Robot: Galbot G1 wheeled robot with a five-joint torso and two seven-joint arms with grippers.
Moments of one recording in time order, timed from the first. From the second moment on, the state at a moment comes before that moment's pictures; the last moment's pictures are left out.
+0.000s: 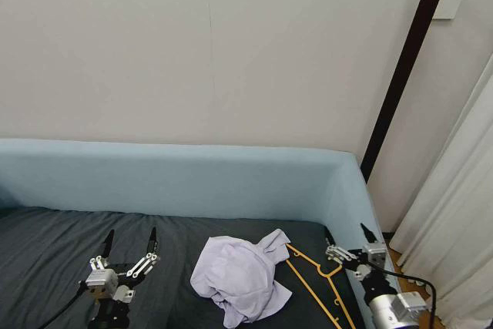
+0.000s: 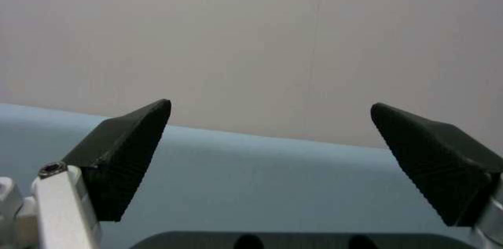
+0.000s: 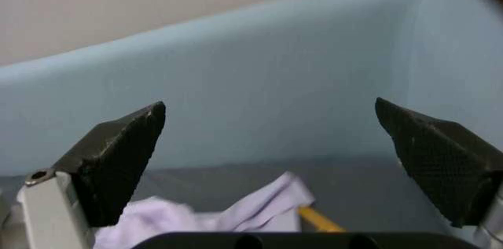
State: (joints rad) left arm 1.66 -1.39 -0.68 -2.09 -0.30 -0.44 -0.02; right arm -1.31 1.03 0.25 2.00 0.75 -0.06 0.28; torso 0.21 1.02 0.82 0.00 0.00
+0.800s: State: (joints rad) left arm 1.68 -1.42 -0.79 -2.01 -0.26 -0.46 -0.04; right arm -0.94 1.36 0.04 1.47 1.14 -0.42 0.48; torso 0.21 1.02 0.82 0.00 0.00
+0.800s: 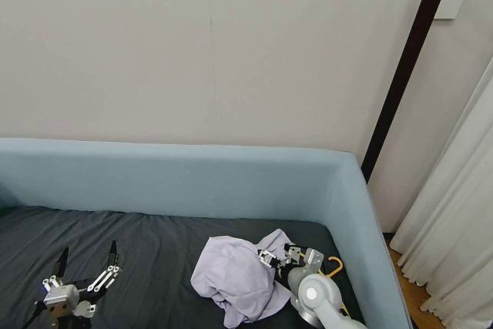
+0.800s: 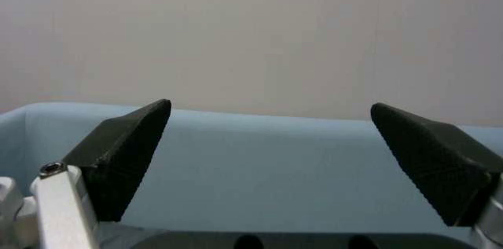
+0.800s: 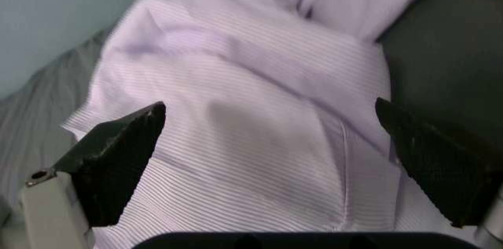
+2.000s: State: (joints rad) left arm 1.65 -1.42 -0.75 -1.97 -0.23 -0.50 -0.06; right arm -1.08 1.37 0.03 1.61 1.00 -0.37 0.45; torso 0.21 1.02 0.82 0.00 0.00
